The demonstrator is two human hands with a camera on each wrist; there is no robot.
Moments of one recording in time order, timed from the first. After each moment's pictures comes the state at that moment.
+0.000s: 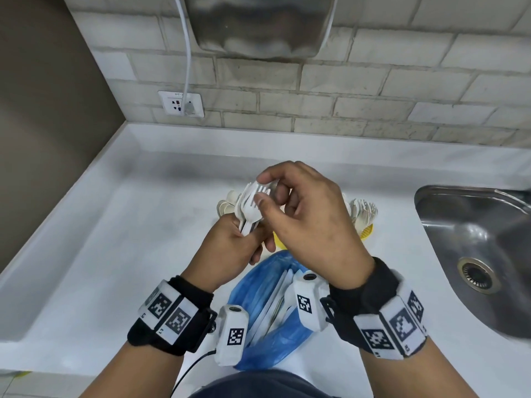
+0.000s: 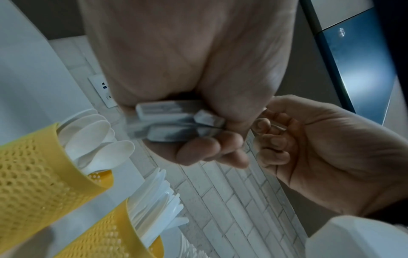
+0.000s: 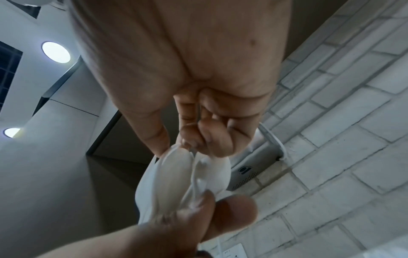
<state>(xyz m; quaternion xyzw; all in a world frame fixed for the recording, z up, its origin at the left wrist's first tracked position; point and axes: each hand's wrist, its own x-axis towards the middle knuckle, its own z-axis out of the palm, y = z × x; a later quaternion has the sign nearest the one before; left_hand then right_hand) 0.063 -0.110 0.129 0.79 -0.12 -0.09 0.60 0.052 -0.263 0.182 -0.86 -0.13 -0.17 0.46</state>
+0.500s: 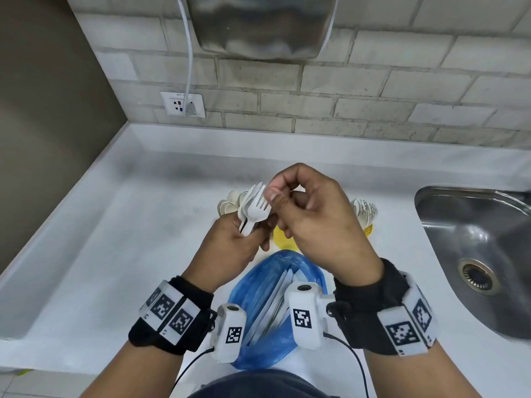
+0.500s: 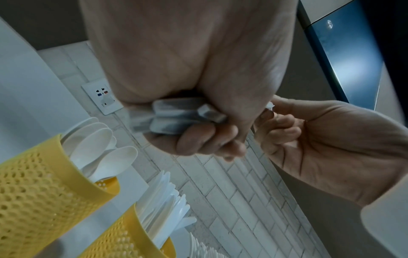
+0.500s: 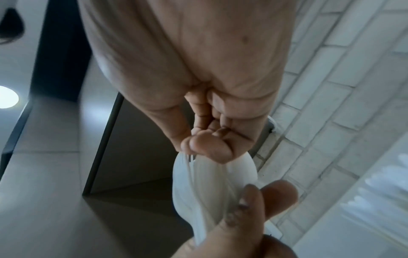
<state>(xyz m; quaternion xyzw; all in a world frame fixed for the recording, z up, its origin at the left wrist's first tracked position) 0.062 -0.111 0.128 0.80 -0.11 -0.07 0.58 0.048 -0.267 0.187 -0.77 -0.08 -0.05 0.63</state>
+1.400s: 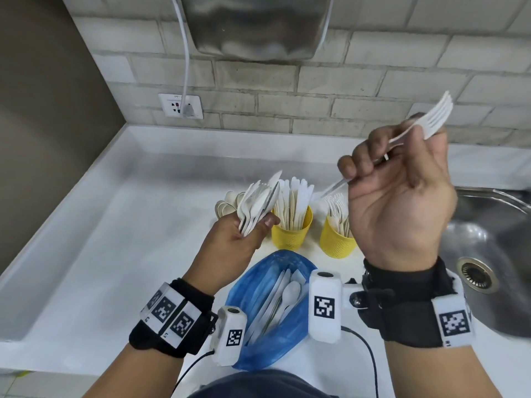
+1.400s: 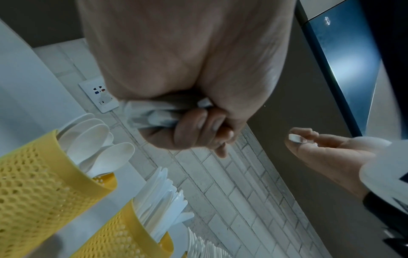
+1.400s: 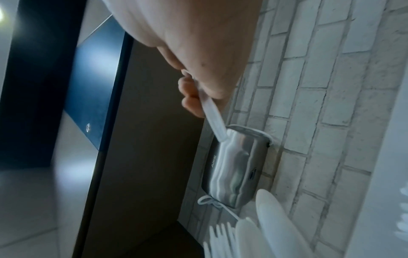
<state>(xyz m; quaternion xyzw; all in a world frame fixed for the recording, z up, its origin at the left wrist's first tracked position) 0.064 -0.113 0.116 0.82 -0.12 -0.04 0.57 0.048 -0.309 0.212 -0.37 -0.11 -0.22 0.89</state>
